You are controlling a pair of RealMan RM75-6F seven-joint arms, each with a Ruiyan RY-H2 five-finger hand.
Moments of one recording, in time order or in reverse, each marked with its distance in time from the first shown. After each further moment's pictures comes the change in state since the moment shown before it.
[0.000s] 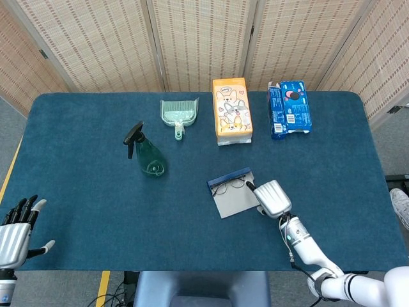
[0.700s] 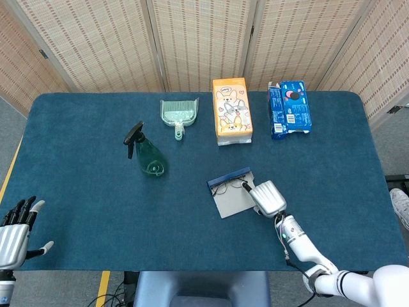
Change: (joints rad) left arm 0.003 -0.002 0.002 0.008 -0.007 -0.004 -0.005; right arm 0.021 -0.058 0.009 0.096 -0.013 -0.047 0.028
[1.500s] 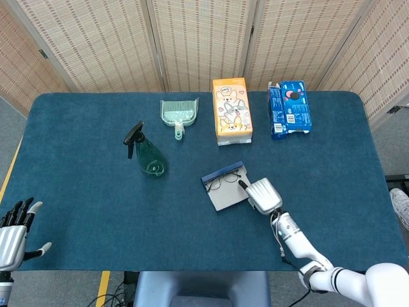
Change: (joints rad) left arm 0.009 0.000 0.003 0.017 0.000 0.007 -0.021; right arm 0.024 -0.040 0.022 0.056 -0.023 0.007 0.016
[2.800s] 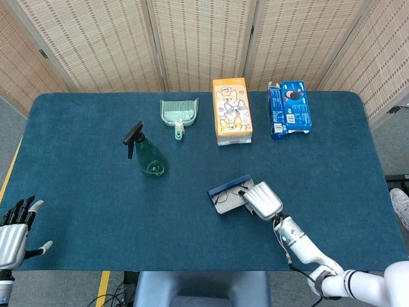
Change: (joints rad) left arm -0.008 -0.004 -0.005 0.002 0.002 -0.007 -0.002; right arm -0.007 0.167 -0.055 -0.250 -0.054 0.019 -0.010
